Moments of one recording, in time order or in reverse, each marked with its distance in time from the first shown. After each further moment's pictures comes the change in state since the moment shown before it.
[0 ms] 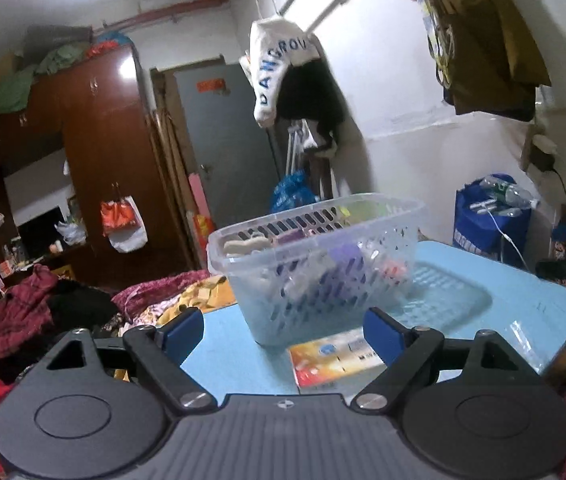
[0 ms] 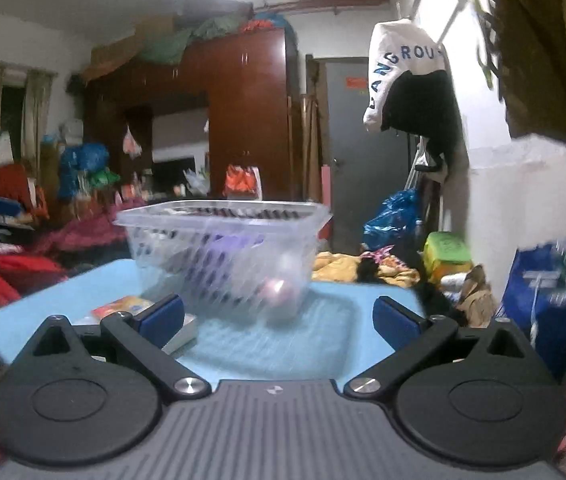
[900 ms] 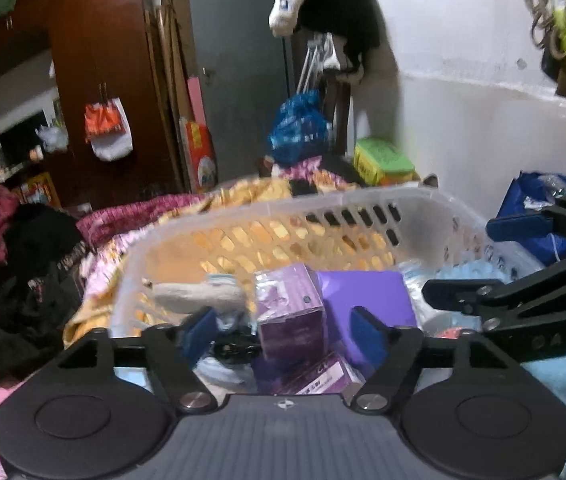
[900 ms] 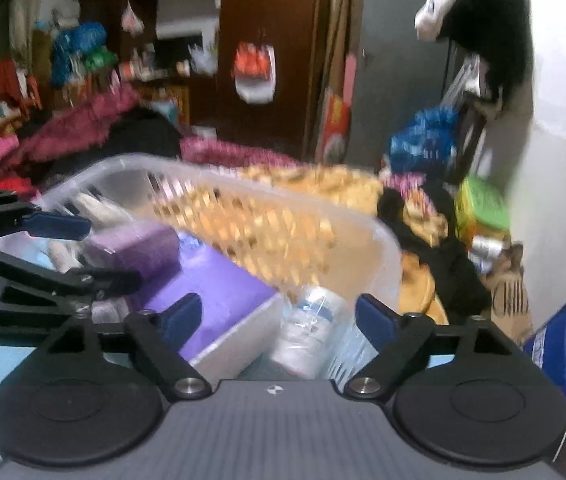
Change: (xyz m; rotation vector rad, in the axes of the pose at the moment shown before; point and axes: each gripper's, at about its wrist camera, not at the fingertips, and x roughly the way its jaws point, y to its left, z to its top) left arm 0.213 0.013 0.096 -0.131 0.299 -0.020; right arm 0.215 -0.004 0.109 -0.130 0.392 0.010
